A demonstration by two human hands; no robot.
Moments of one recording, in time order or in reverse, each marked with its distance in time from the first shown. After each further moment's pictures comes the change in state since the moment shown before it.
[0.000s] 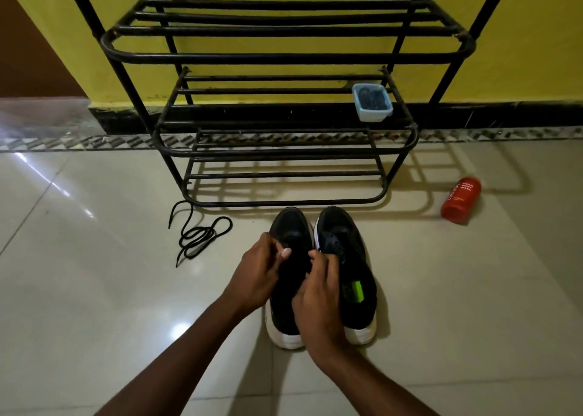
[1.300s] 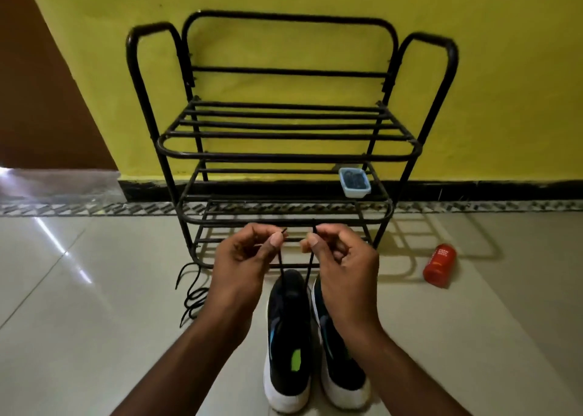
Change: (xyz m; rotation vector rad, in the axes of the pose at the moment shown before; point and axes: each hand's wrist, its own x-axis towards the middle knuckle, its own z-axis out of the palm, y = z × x) left_hand -0.045 0.156 -0.089 -0.694 0.271 0.118; right_hand 0.075 -0.107 -0.151 0.801 0.126 -0.137
